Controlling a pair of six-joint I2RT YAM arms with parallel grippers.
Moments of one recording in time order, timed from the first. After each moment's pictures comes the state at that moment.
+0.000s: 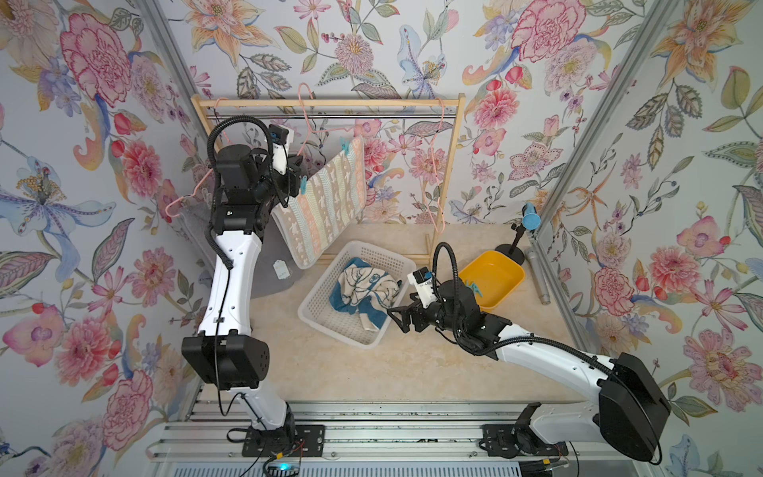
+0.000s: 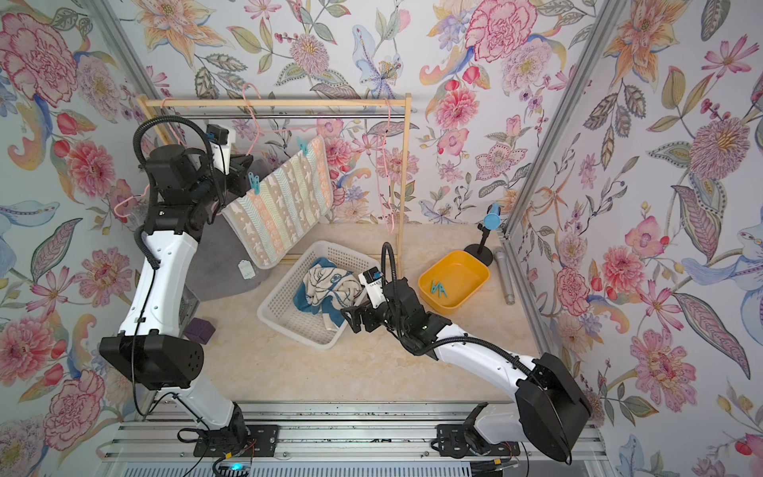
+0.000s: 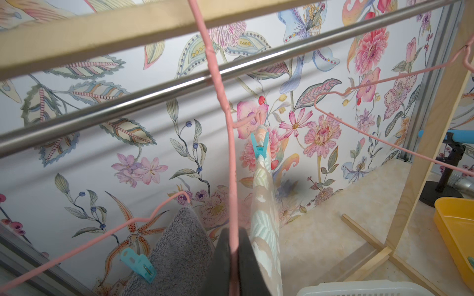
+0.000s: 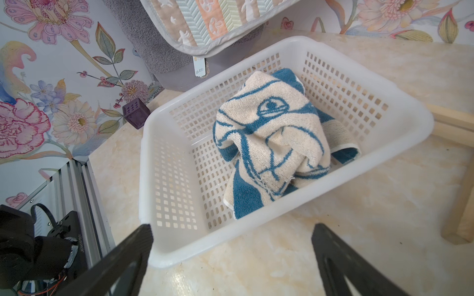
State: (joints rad) left arm 0.03 1.73 2.05 -0.33 0.44 0.23; right arm 0.80 1.34 0.84 0.07 -0.16 0.27
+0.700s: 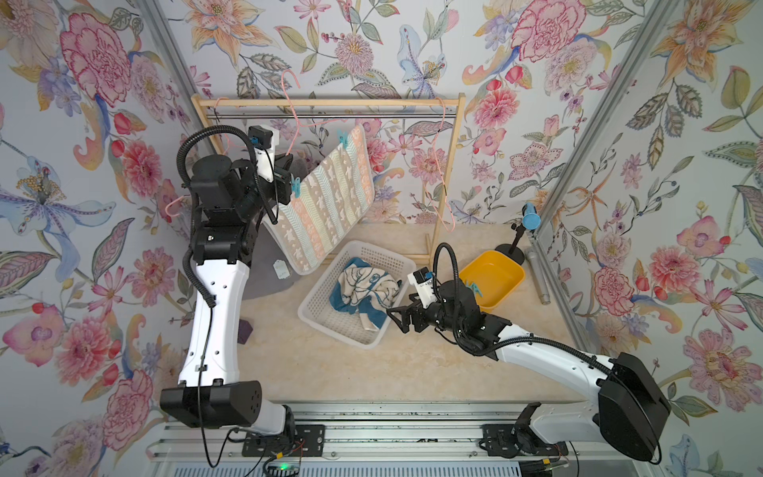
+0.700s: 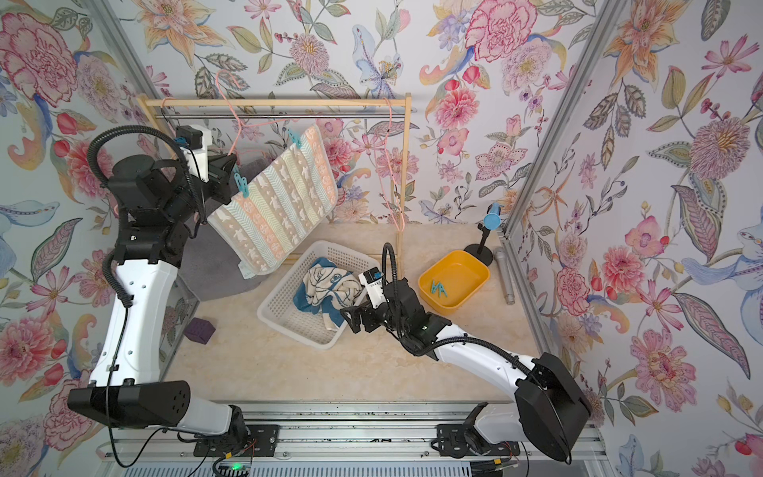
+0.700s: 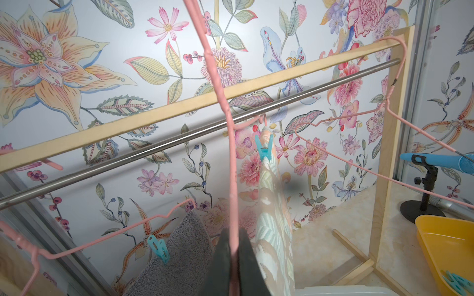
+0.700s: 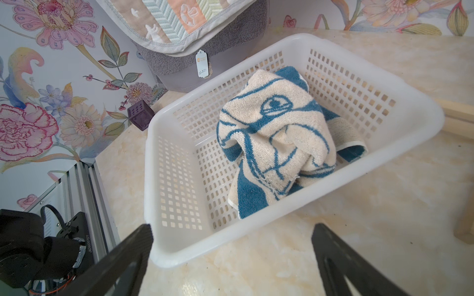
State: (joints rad) left arm 0.03 1.44 1.82 -0.29 0.42 0.19; right arm 0.80 1.34 0.82 0.09 -0.18 0.29
